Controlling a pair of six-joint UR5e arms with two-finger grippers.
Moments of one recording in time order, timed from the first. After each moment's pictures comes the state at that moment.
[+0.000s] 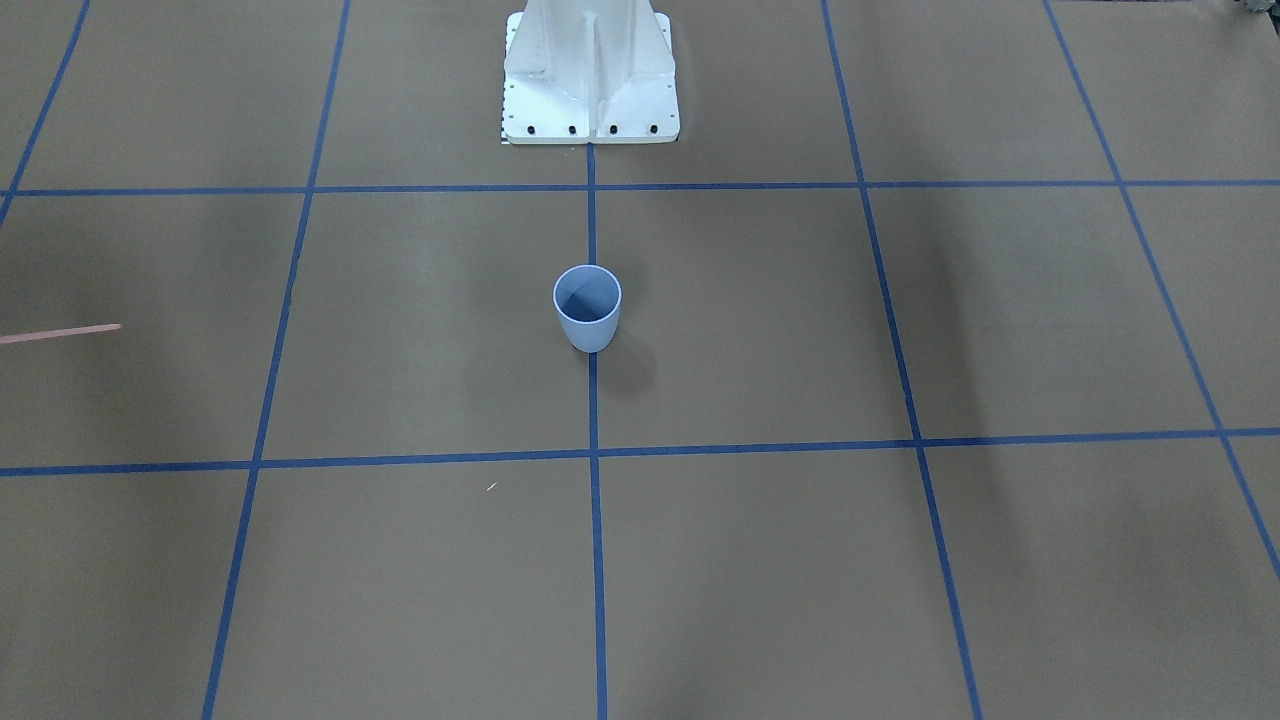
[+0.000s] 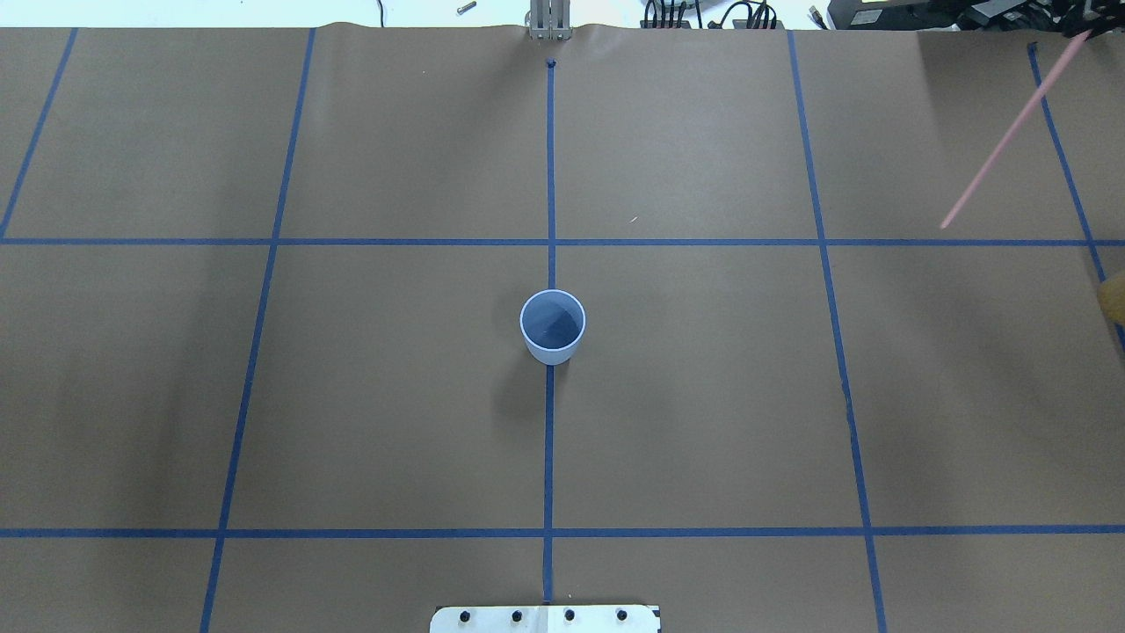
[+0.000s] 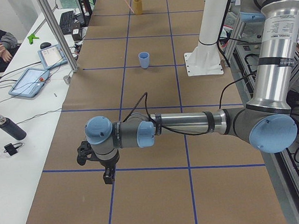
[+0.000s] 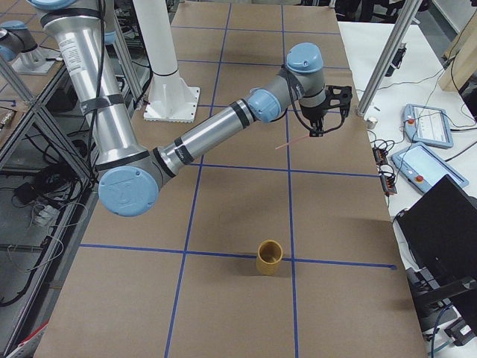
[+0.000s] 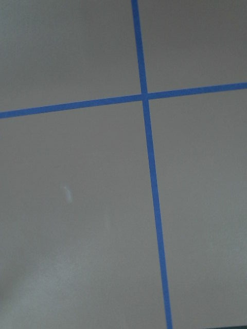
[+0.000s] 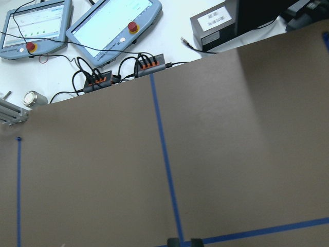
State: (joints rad) left arm -1.66 -1.70 -1.46 -1.57 -2.34 0.08; right arm 1.35 -1.24 1.88 -1.44 2.31 0.93
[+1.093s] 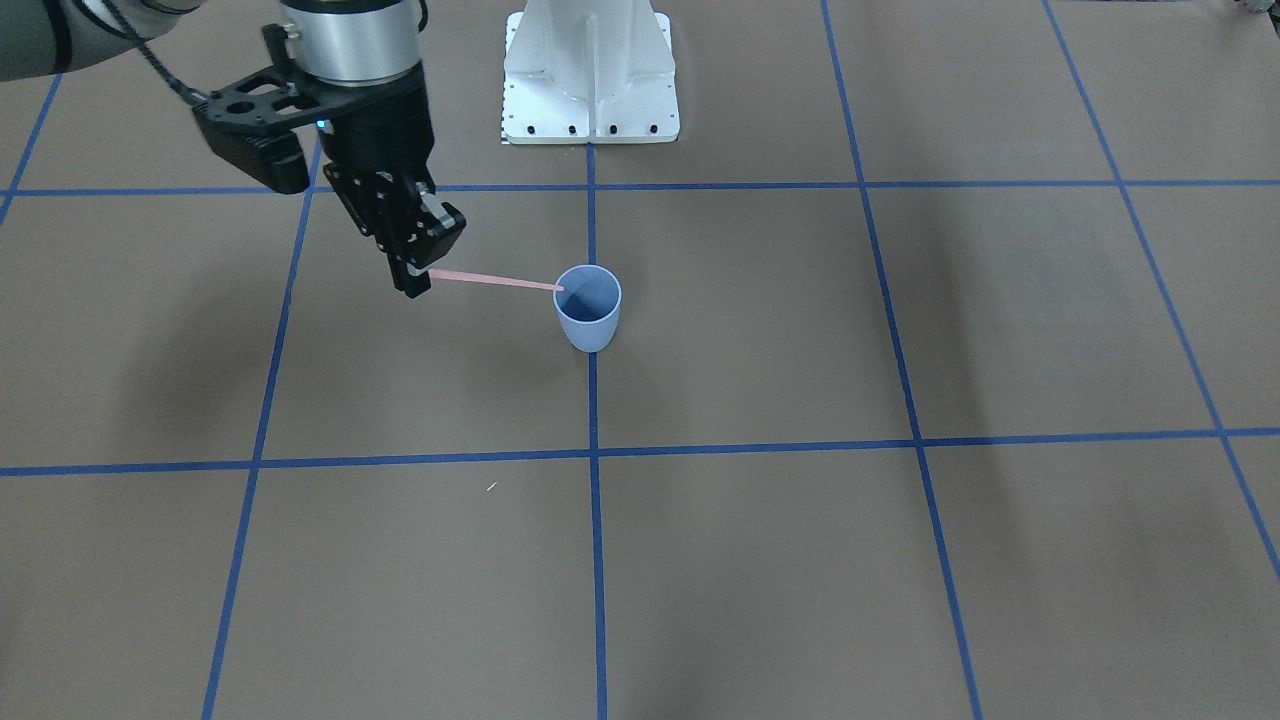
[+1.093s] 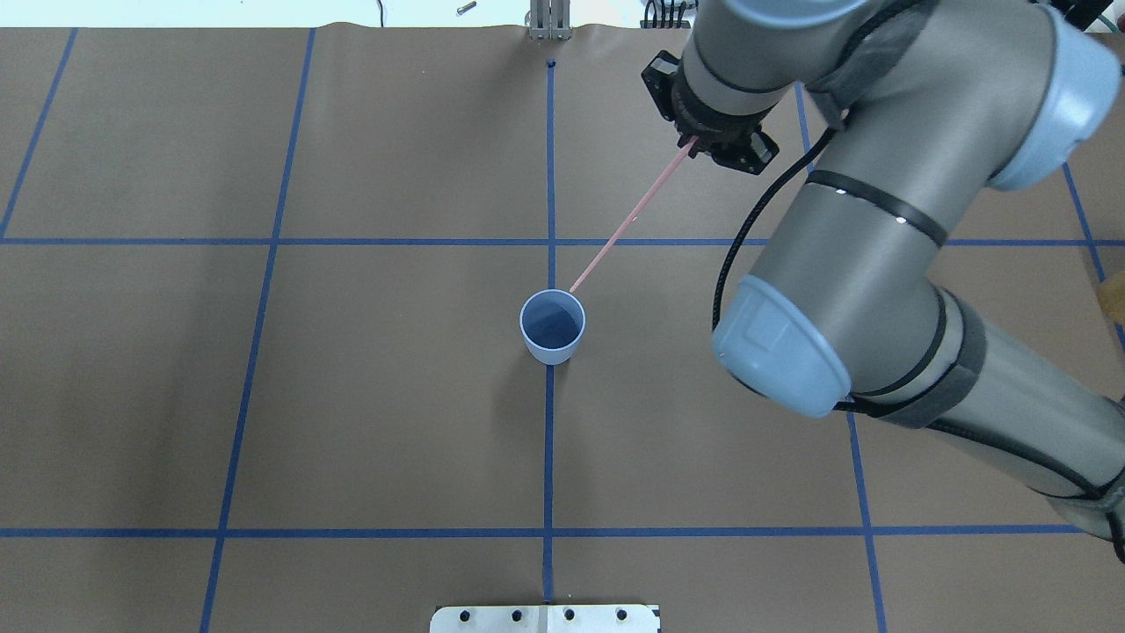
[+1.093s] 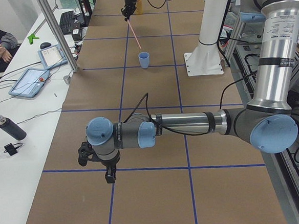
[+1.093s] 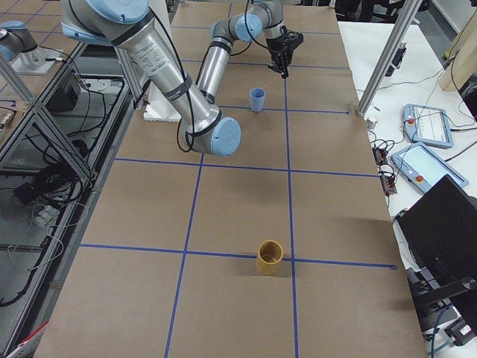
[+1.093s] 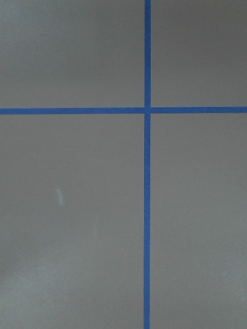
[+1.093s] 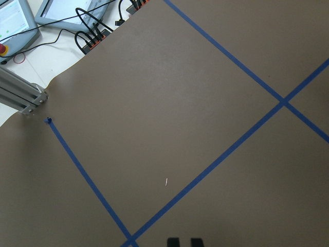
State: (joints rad) left arm -1.66 -1.70 -1.46 -1.57 -2.35 0.05; right arm 0.72 -0.74 1.93 -2.01 1.70 1.81
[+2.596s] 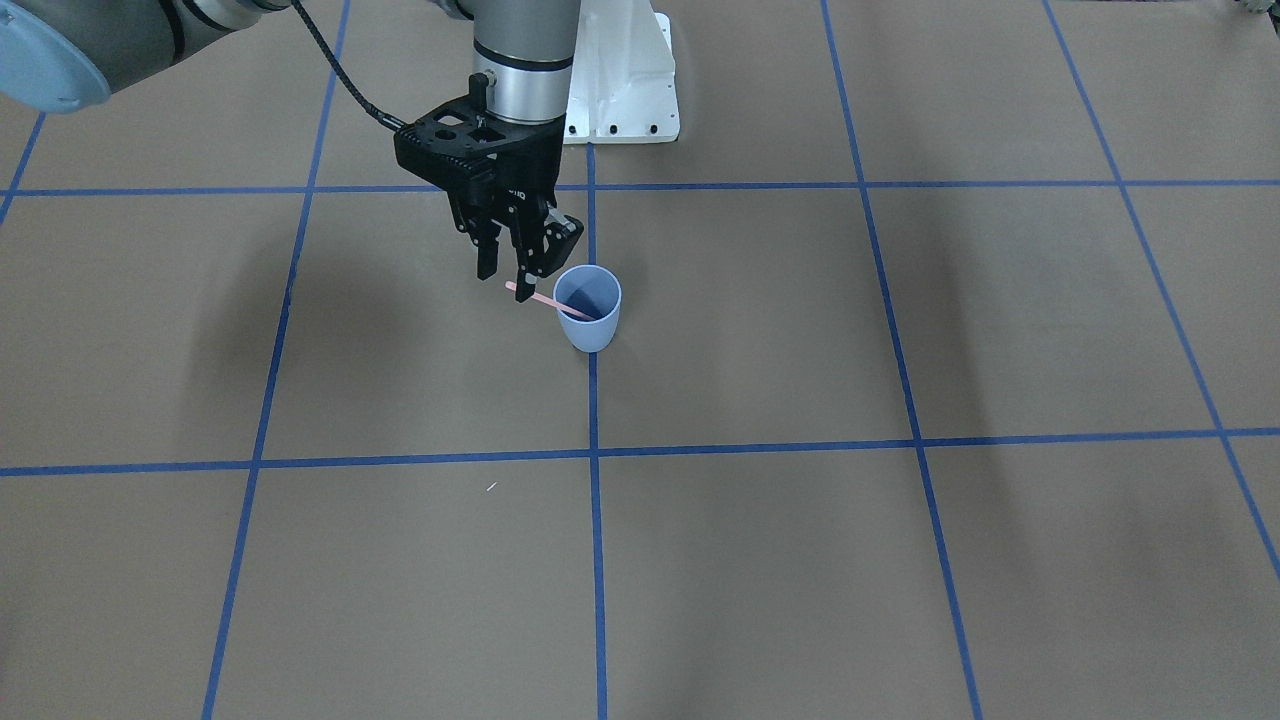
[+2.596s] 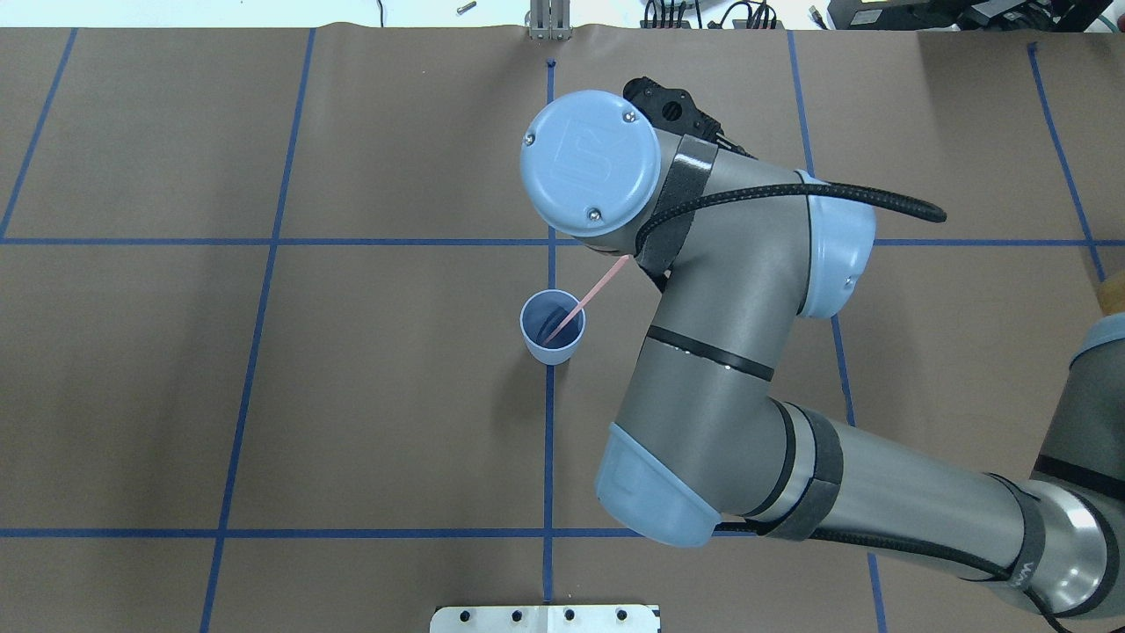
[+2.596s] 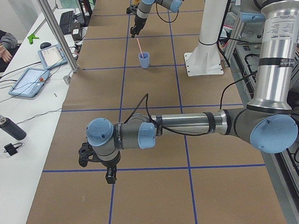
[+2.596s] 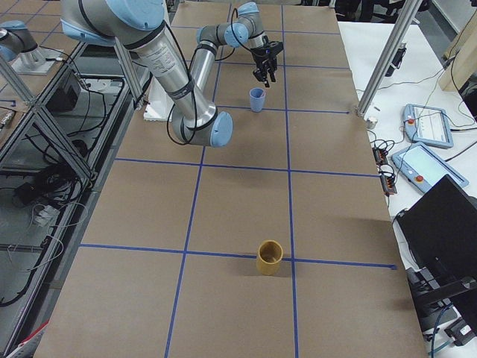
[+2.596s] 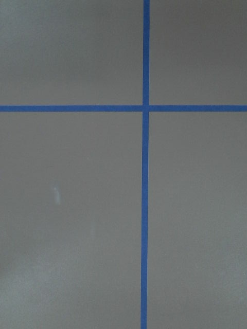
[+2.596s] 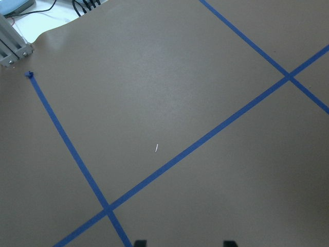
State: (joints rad) left arm -1.65 -1.70 -1.46 -1.57 -2.35 0.05; right arm 0.55 -0.70 1.84 -2.02 1.53 1.79
